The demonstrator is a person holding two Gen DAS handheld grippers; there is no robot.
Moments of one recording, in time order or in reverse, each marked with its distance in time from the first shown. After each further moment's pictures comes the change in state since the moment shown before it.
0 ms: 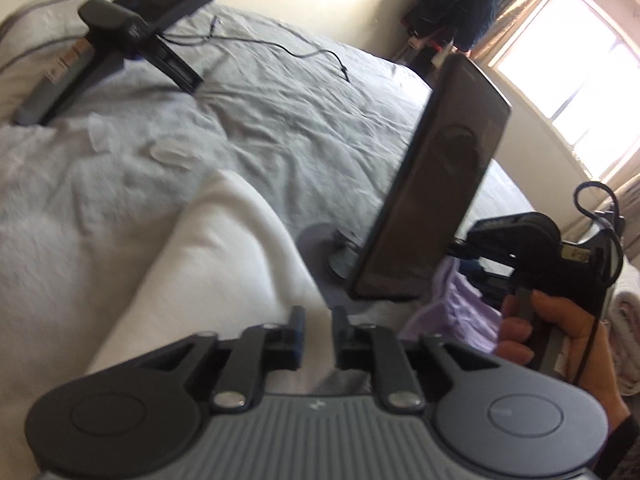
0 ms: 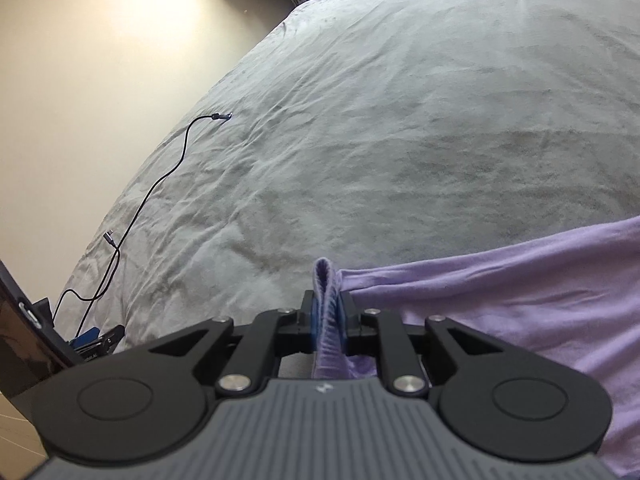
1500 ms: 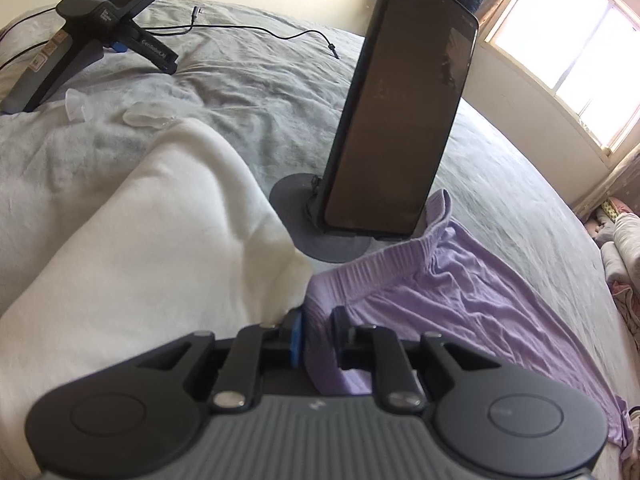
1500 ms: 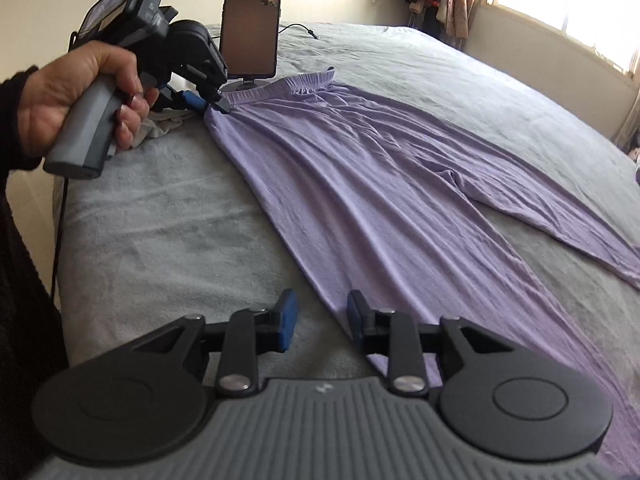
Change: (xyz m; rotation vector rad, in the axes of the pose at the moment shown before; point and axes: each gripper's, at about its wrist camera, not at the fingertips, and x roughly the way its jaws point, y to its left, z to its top) left arm 0.018 -0.025 -0.040 0.095 -0.001 0.082; right arm -0.234 -0.081 -0.247 -0.749 -0.015 -0.176
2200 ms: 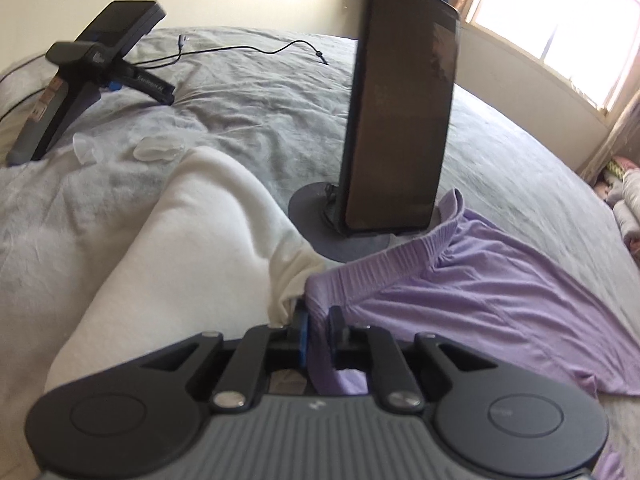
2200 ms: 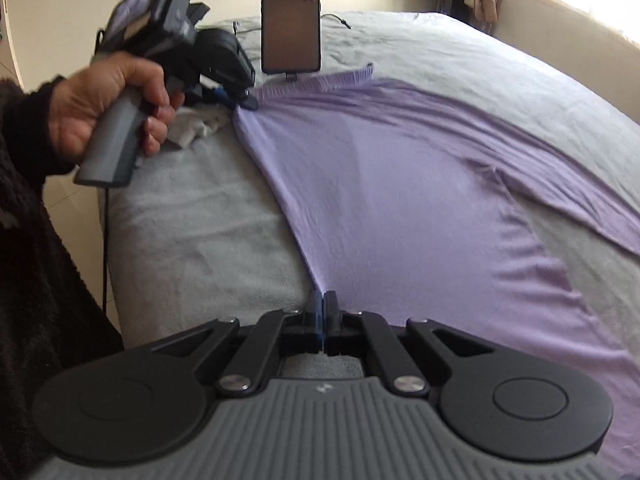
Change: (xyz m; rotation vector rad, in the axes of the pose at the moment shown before) left arm -0.010 -0.001 0.001 0.155 -0.020 0.058; right arm 0.000 0.013 0.011 0.031 0.049 0.125
